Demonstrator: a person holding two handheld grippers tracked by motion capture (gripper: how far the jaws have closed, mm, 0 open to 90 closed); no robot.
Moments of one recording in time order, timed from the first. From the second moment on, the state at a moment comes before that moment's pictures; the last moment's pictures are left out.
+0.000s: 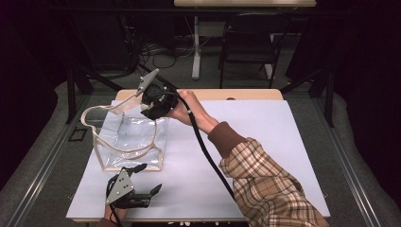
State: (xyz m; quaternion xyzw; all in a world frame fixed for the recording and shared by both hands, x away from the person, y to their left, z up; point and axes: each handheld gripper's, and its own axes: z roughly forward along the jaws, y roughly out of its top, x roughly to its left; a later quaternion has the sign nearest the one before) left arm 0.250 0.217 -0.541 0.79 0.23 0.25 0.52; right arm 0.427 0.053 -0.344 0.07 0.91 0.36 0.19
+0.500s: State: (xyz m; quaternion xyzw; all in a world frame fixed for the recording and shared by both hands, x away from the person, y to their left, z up) left arm 0.250 0.217 -0.541 0.78 0.23 0.25 0.52; right arm 0.431 0.069 -0.350 0.07 0.92 0.35 0.18
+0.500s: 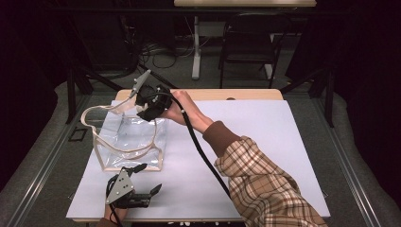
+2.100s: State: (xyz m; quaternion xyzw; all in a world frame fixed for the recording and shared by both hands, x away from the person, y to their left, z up) left arm 0.250 0.217 -0.541 0.79 0.23 0.25 0.52; right arm 0.437 0.102 -0.378 0.05 0.95 0.28 0.15
